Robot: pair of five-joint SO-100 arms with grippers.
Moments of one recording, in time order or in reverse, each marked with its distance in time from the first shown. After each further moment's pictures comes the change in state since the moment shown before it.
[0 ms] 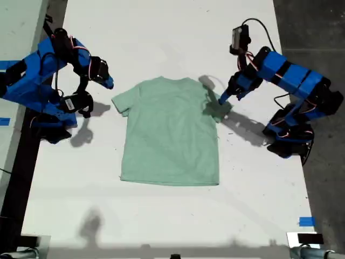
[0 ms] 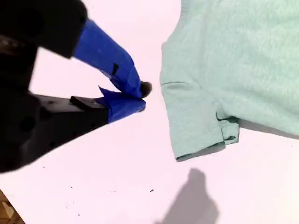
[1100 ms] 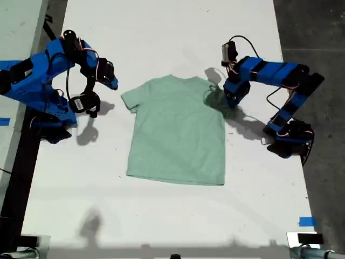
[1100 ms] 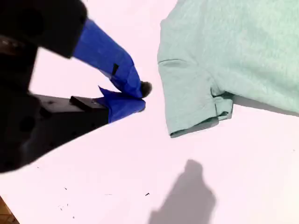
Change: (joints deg) arm 0 -0.5 -4.7 0.7 -3.8 0.0; arm 1 7.7 -27.0 1.8 -16.8 -4.2
